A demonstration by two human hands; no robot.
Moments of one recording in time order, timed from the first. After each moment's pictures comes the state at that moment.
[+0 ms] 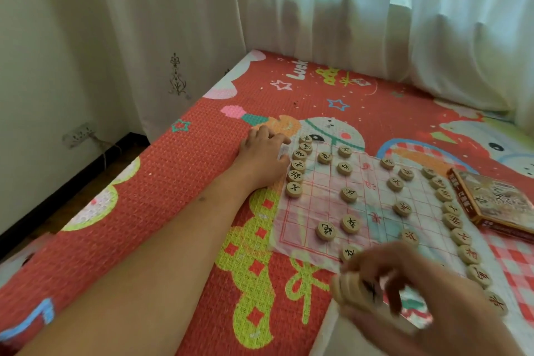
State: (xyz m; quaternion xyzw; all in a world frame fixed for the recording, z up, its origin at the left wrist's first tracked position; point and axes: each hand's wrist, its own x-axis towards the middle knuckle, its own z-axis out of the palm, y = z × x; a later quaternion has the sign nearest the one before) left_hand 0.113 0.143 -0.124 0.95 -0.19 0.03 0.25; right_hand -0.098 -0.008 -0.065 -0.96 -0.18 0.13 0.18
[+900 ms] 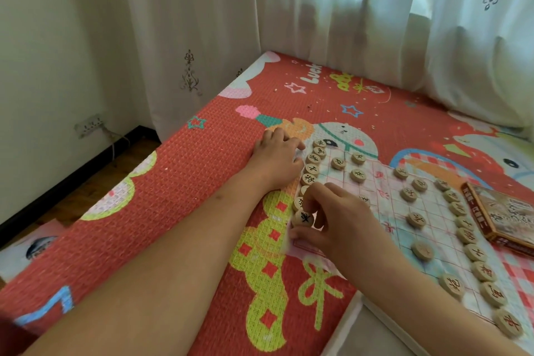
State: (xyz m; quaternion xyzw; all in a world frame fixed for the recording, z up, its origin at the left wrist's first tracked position) left_hand 0.111 0.146 -0.123 0.95 -0.19 0.03 0.26; right_hand -0.034 0.024 -0.090 -0.97 -0.16 -0.09 0.17
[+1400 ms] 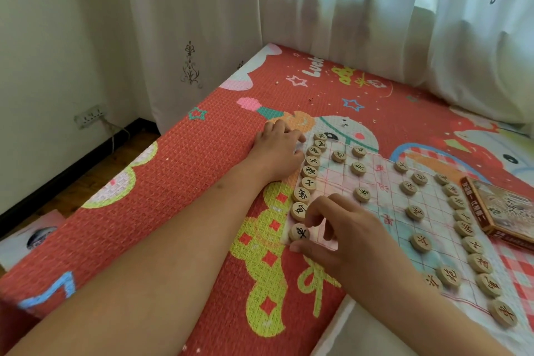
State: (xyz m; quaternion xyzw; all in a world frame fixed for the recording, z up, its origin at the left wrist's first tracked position) left_hand 0.111 0.146 -0.124 0.95 -0.20 0.03 0.26; right_hand -0.067 0.024 -0.085 -0.97 -0.16 -0.07 0.17
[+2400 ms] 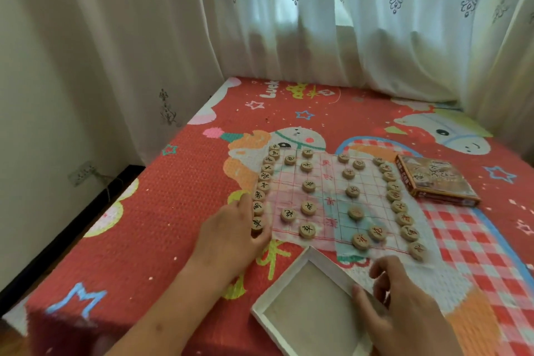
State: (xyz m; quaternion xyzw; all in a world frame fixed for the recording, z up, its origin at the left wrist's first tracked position) left_hand -0.060 0.160 -0.111 0.96 -0.17 0.12 0.18; right_hand -0.206 -0.045 -0.100 -0.95 0.16 -0.08 0.27
